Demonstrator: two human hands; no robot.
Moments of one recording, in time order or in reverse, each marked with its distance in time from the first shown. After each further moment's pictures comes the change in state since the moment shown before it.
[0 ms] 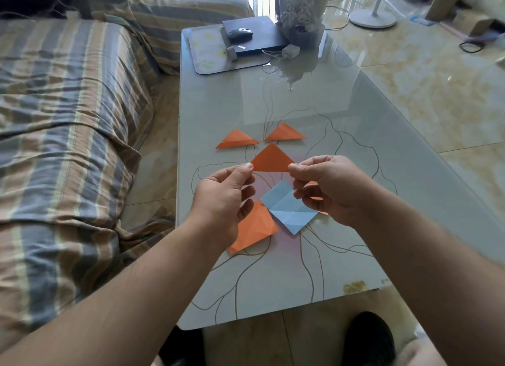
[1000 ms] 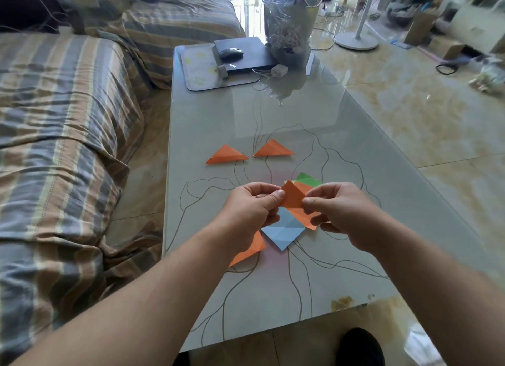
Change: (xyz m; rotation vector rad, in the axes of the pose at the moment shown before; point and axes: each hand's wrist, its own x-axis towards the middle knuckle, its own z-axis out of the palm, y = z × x) left_hand 0.028 -0.025 0.041 0.250 -0.263 -0.029; right_hand 0.000 0.020 -0.043 -0.286 0.110 -0.021
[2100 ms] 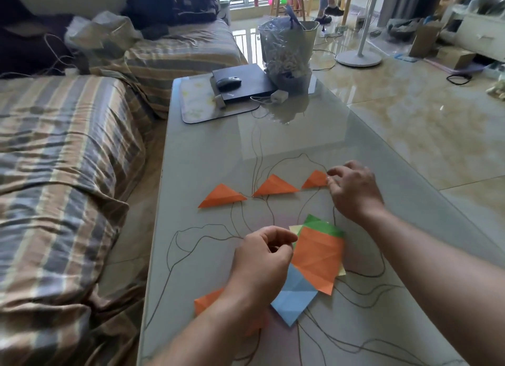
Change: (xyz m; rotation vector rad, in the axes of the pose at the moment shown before) left_hand 0.043 -0.013 0.021 0.412 0.108 0.226; right_hand 0.208 0.017 -0.055 -0.714 0.491 -0.361
